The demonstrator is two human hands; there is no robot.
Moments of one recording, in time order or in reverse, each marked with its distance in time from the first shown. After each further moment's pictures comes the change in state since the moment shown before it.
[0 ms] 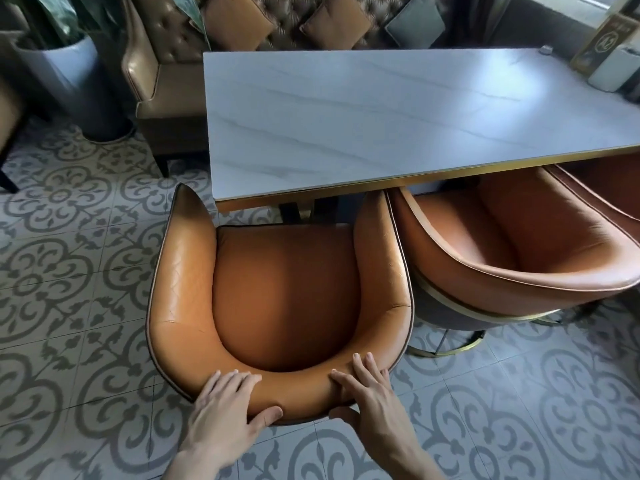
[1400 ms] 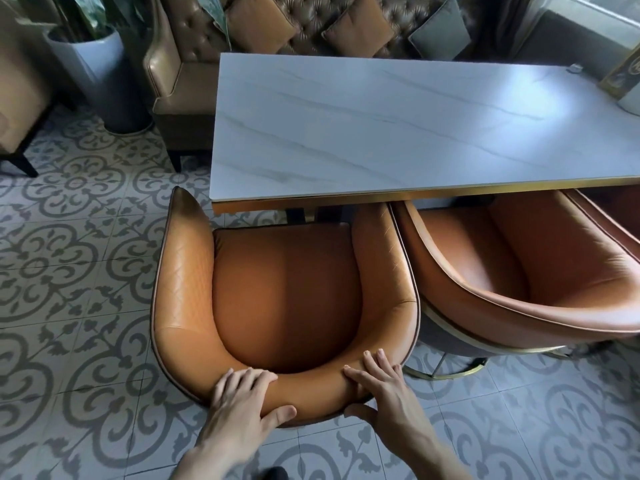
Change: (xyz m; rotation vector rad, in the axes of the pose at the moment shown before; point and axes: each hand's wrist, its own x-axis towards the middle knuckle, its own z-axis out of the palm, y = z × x) left_hand 0.042 0.063 0.016 -0.064 -0.066 -0.082; right_hand 0.033 0.079 -0.046 -0.037 -0.059 -0.074
